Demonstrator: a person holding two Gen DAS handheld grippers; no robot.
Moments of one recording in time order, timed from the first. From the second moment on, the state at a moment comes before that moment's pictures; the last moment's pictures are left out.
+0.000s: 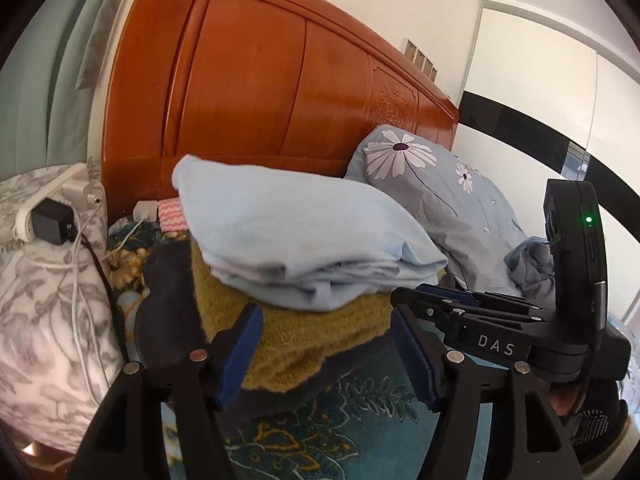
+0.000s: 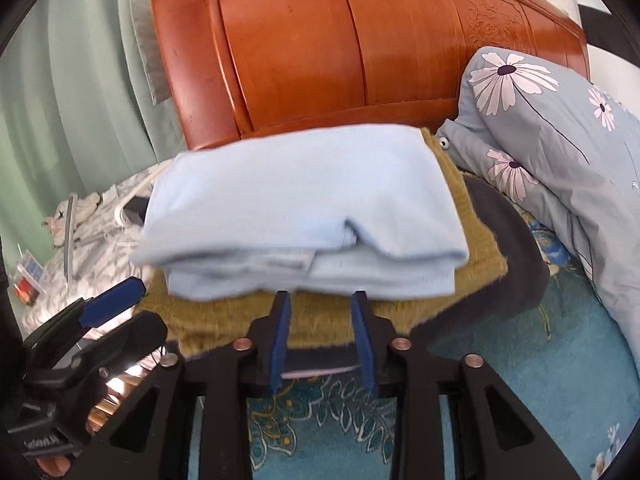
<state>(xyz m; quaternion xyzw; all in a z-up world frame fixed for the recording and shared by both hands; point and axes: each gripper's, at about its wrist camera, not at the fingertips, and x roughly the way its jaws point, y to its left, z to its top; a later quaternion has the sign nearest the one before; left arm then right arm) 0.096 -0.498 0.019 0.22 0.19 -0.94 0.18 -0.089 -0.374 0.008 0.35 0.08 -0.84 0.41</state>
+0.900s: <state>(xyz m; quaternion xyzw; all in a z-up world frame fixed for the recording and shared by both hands) 0.097 -0.465 -0.069 0.24 0.19 -0.90 0.29 -0.065 -0.323 -0.070 0.32 0.00 -0.89 0.34</state>
